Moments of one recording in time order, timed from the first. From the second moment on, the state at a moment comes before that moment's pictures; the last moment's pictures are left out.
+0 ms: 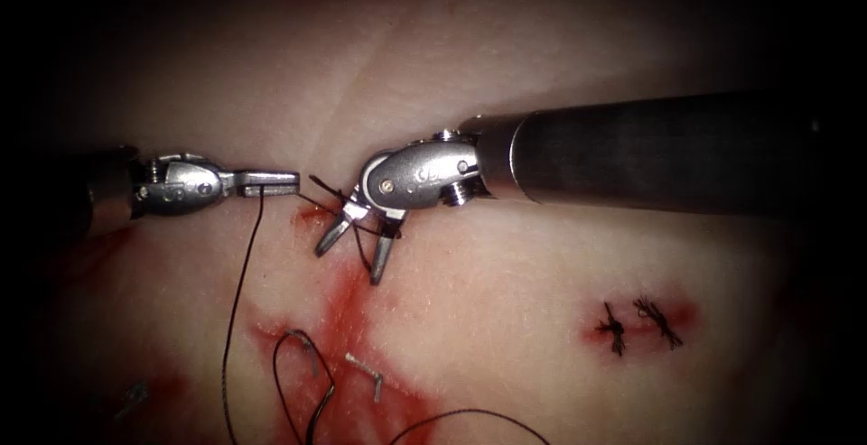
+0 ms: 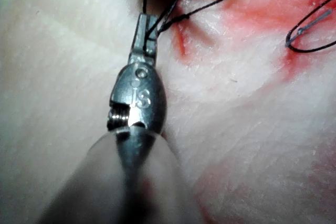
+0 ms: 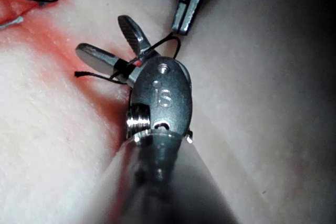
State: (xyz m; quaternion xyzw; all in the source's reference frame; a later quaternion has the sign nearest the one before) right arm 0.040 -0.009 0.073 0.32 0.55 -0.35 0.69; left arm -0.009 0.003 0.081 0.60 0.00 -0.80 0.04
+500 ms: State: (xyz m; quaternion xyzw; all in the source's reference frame) right arm 0.041 -0.011 0.076 0.26 0.45 -0.47 0.71; left arm -0.009 0.002 0.081 0.59 0.01 -0.80 0.03
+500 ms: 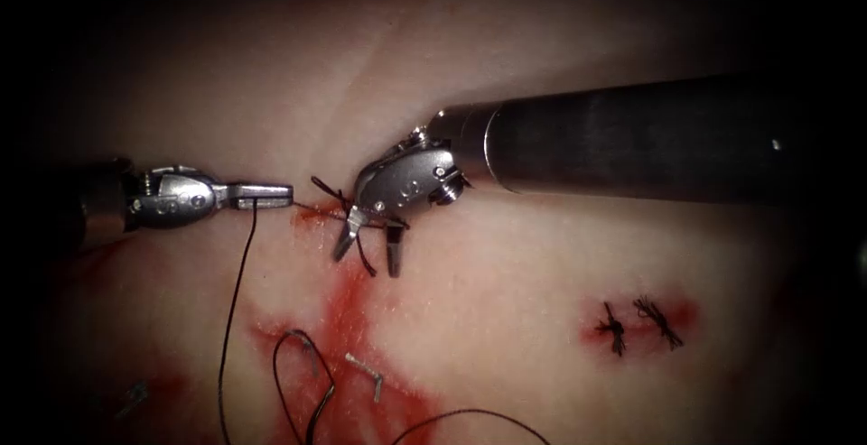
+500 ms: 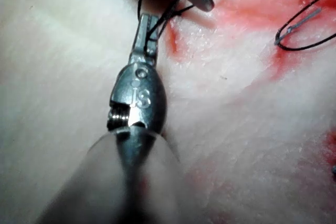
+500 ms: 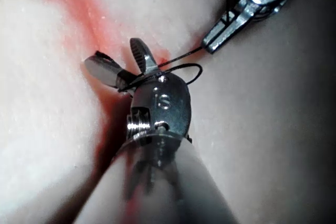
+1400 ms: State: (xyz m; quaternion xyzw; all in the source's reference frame) right arm 0.041 -0.012 0.078 0.25 0.40 -0.54 0.70; left arm -0.009 0.001 0.081 0.59 0.01 -0.81 0.02
